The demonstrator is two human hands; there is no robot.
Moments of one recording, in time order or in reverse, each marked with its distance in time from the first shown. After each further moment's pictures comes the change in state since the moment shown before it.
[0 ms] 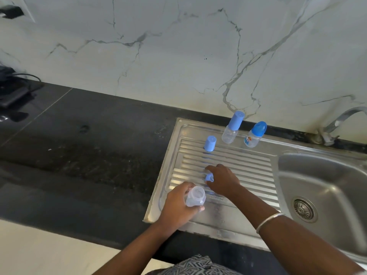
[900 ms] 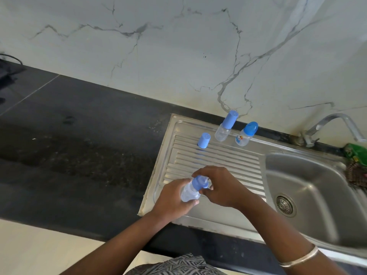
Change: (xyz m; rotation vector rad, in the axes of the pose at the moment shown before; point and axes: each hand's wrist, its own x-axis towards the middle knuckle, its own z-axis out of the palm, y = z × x) left_hand 0.004 -0.010 -0.003 0.135 -0.068 0.068; right_hand -0.097 -0.048 -0.059 0.172 0.070 -0.400
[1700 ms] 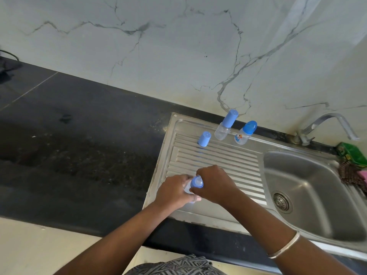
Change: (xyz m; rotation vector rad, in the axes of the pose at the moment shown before) left_hand 0.009 0.013 -0.022 -0.025 -0.133 -0.073; right_hand 0.022 -0.014 0.032 -0.326 -0.038 0.265
